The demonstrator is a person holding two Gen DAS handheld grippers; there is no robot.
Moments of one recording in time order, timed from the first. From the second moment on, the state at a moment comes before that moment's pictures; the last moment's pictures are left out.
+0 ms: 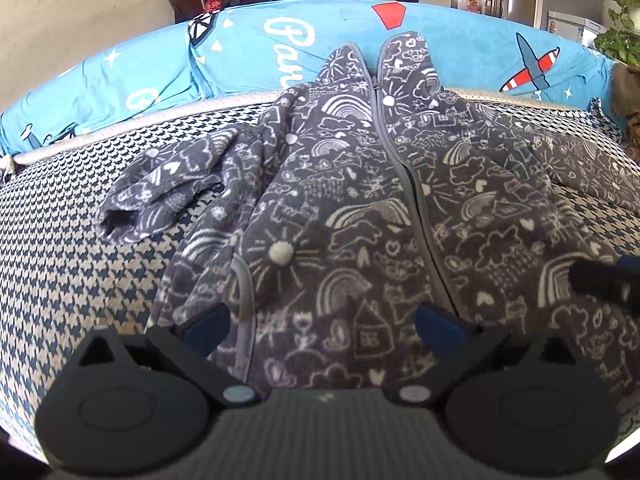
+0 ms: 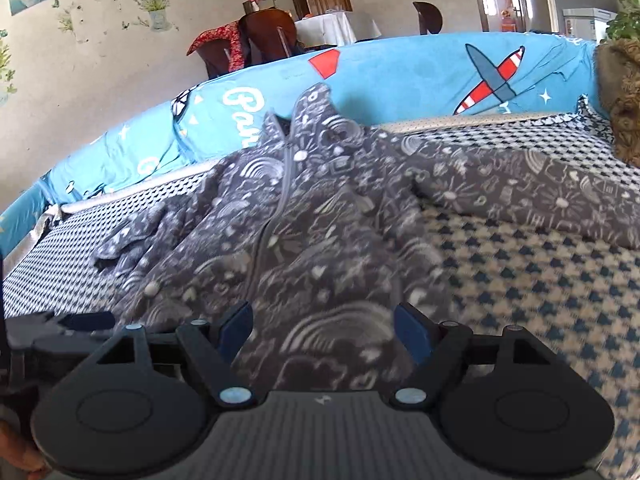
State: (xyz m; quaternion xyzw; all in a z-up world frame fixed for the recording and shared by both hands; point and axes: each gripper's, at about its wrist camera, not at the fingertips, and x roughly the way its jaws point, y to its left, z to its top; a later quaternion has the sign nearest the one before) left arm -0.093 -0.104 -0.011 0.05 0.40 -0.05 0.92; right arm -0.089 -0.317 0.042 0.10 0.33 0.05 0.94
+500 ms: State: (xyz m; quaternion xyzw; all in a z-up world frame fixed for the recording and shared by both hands) left arm -0.047 -0.124 -0.014 0.06 0.42 -0.09 0.90; right arm -0.013 -0.385 0.049 0.13 0.32 -0.02 0.94
